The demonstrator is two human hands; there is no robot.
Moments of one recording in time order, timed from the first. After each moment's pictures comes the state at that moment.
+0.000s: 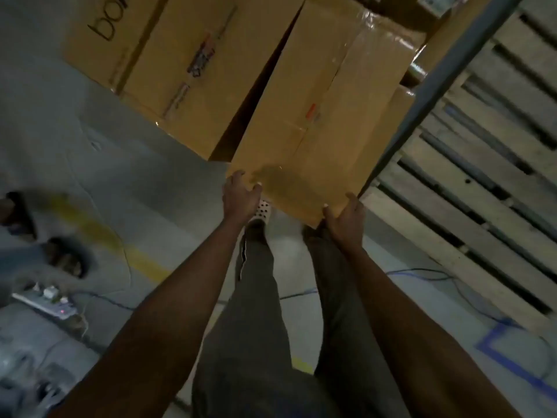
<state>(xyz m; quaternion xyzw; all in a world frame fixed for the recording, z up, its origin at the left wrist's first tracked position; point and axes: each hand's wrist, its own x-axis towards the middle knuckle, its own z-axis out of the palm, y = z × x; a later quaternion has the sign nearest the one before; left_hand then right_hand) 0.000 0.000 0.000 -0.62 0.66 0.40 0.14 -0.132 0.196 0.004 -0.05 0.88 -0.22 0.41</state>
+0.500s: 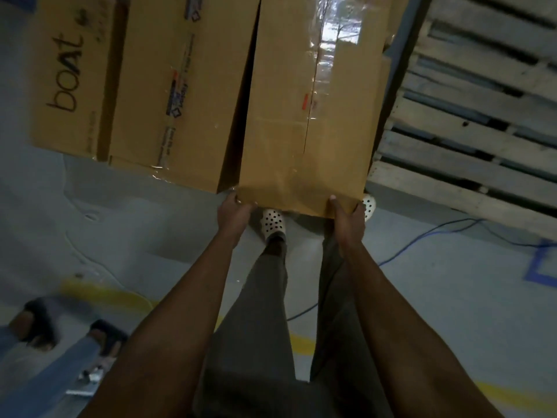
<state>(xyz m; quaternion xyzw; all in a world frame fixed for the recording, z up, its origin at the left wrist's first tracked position) 0.028 -0.078 0.003 -0.59 0.61 0.49 0.19 -0.064 0.135 -0.006 0.33 0.79 -0.39 0.34</state>
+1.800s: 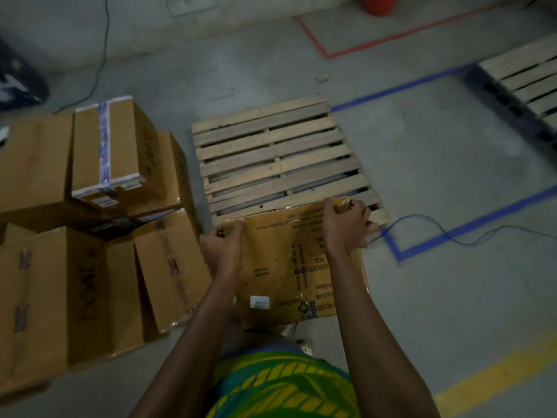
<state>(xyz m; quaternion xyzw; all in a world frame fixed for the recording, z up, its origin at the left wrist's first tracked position) -0.165 0.469 0.288 -0.39 0.75 0.54 -0.01 -0.187 0.672 0.293 0.46 0.79 -0.39 -0.08</state>
